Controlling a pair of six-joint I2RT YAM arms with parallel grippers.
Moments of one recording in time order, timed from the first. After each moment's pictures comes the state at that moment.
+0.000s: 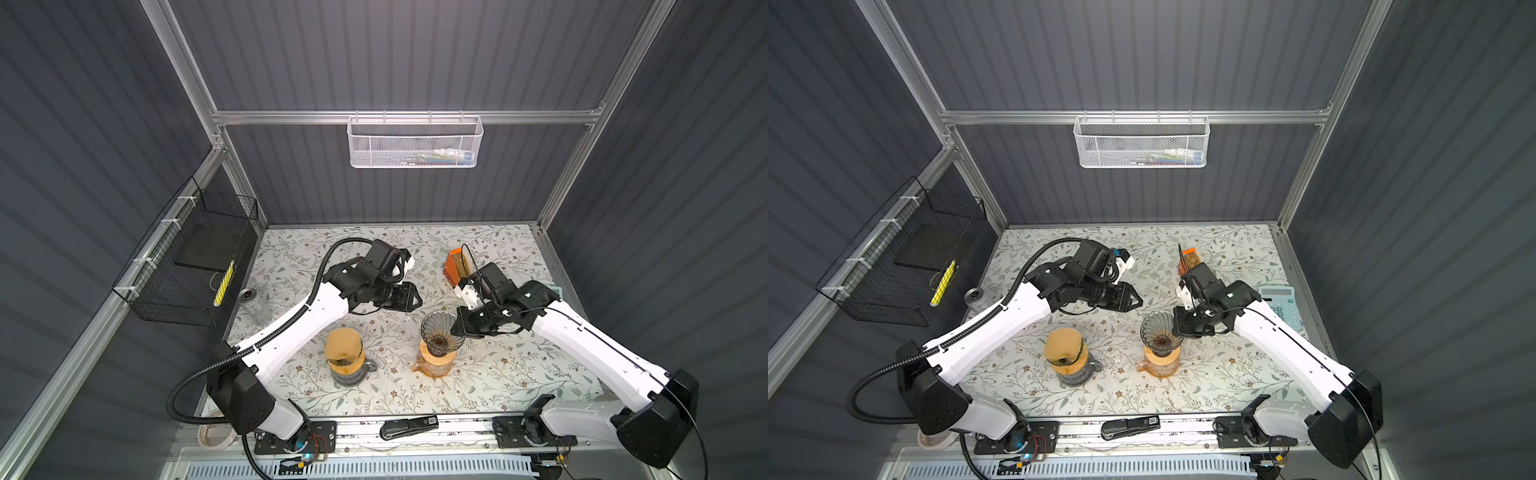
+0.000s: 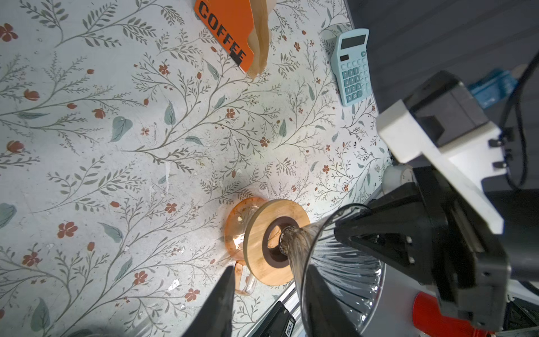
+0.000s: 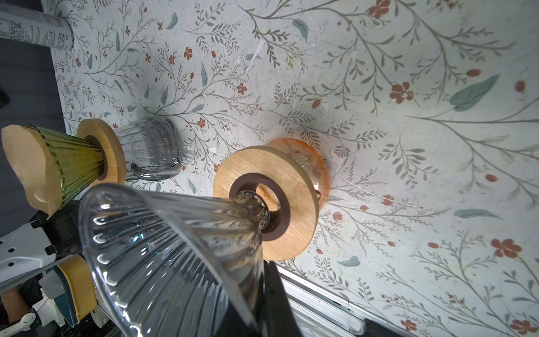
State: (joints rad) left arm -0.77 1.50 1.44 -0.84 0.36 -0.46; right arm 0.61 1.25 1.12 -1.04 -0.31 0.56
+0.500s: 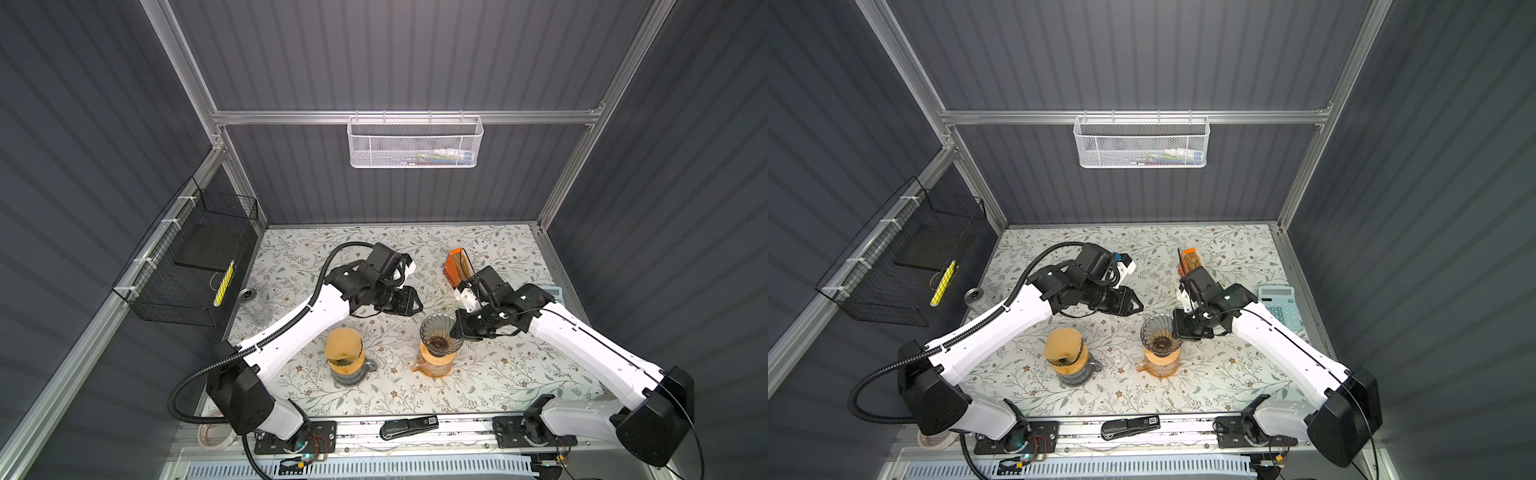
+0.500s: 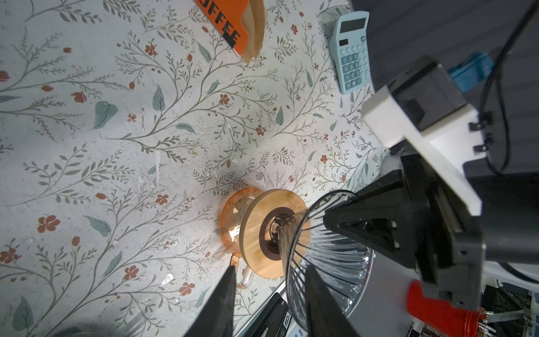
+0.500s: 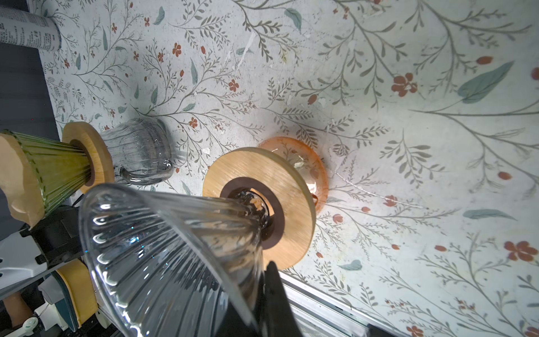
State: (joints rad) left arm -0.77 1.50 1.40 -0.83 0.38 -0.46; right arm 0.61 1.26 1.08 -0.99 -0.31 0.57
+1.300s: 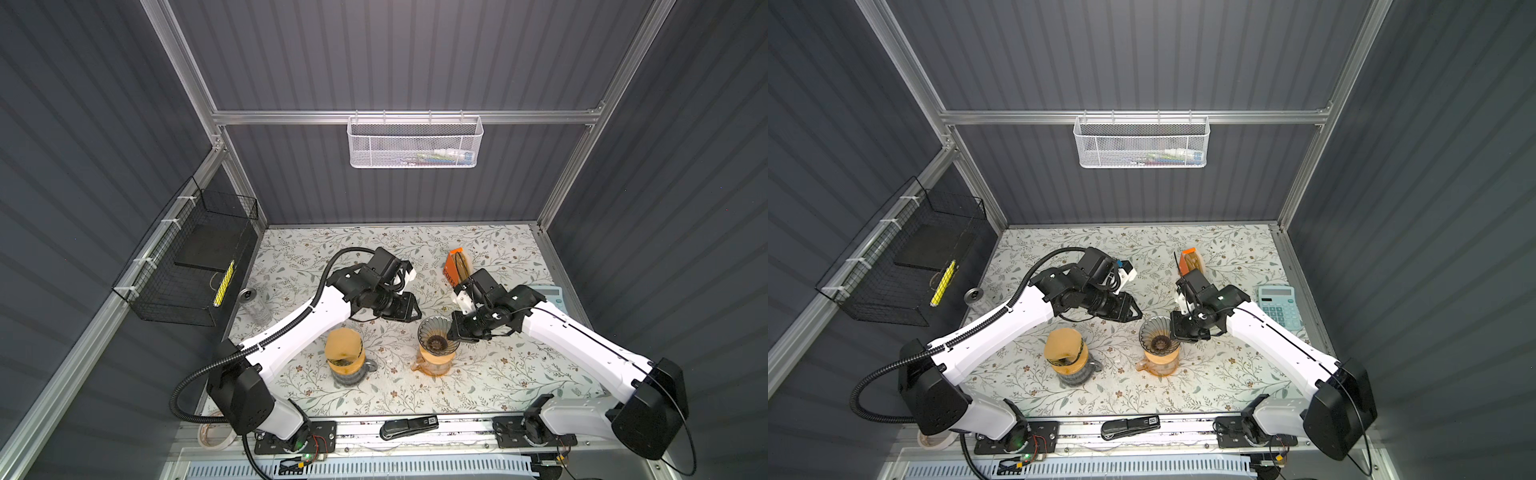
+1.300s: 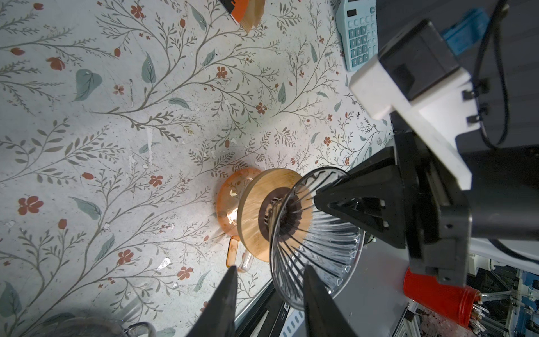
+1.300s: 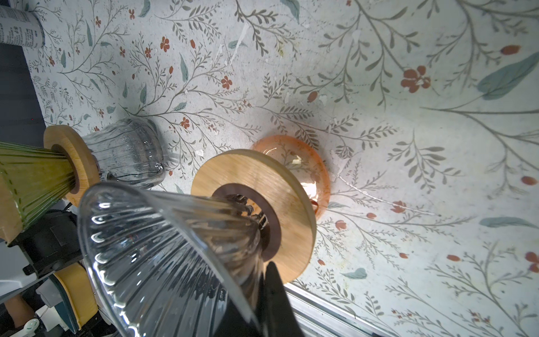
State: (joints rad) left arm -0.78 1.50 1.38 -0.86 0.41 -0.45; right arm 0.62 1.29 1.05 -0.95 -0.32 0.59
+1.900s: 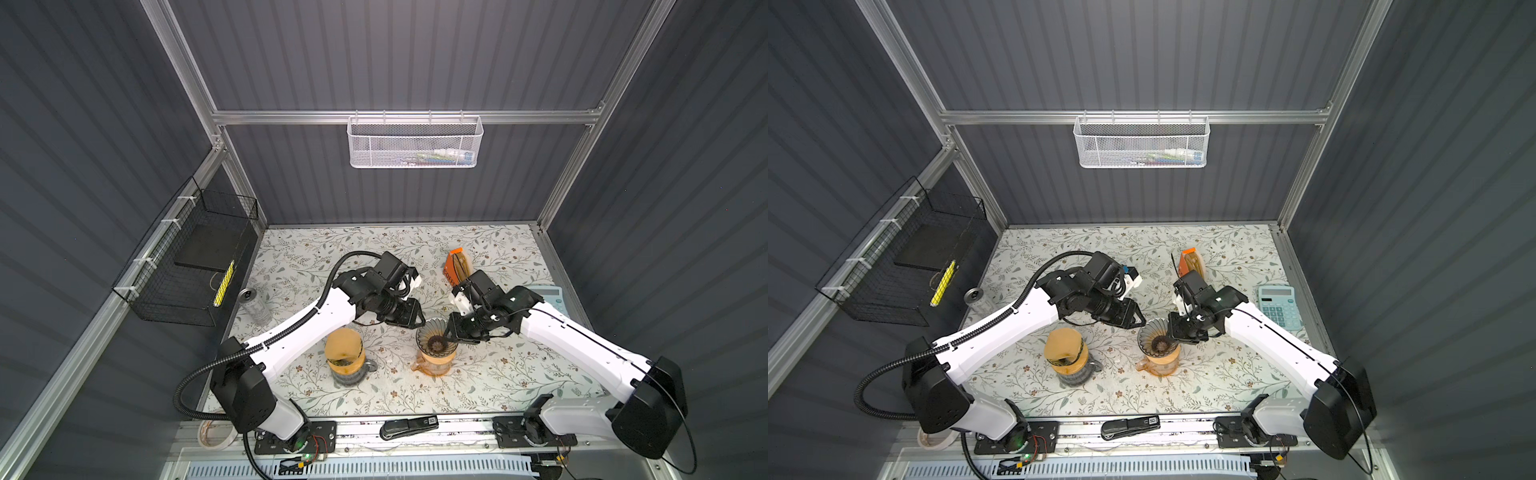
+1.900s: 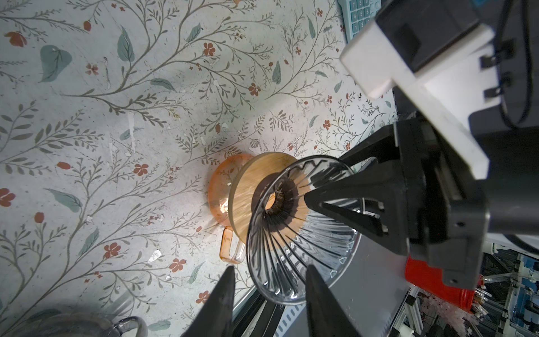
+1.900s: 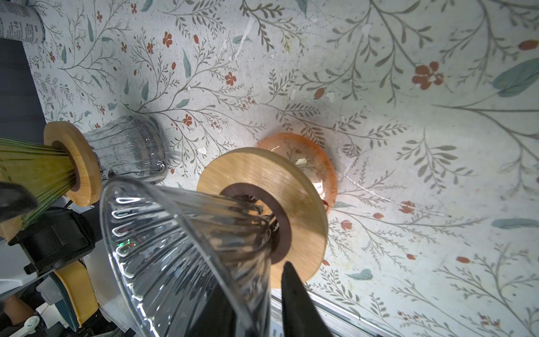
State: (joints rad) left arm -0.83 1.52 1.38 -0.89 0.42 -0.45; right arm 0.64 1.29 1.05 -0.94 -0.31 0.60
